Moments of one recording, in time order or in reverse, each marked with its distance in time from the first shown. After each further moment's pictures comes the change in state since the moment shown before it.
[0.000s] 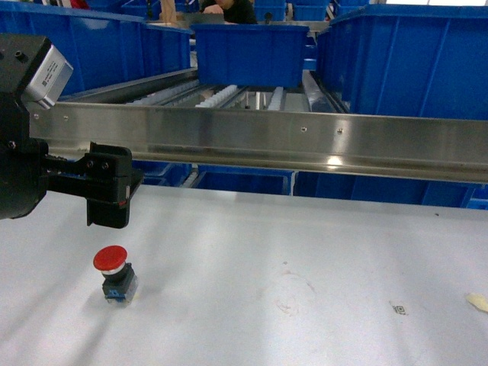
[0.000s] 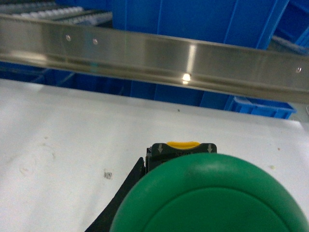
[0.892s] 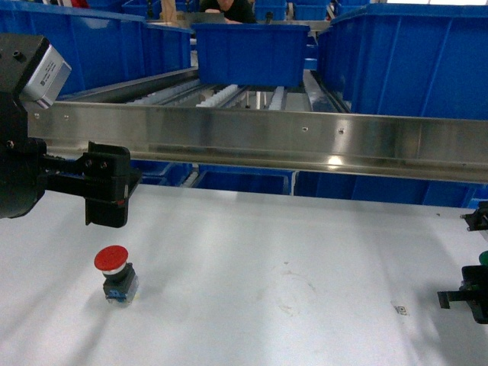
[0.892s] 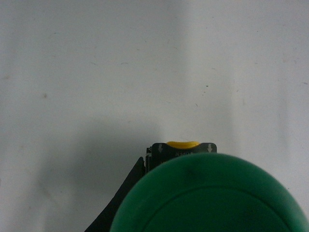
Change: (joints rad) left arm 0.000 0.000 0.000 0.000 0.000 0.000; right arm -0.009 1.412 0.755 0.015 0.068 -0.019
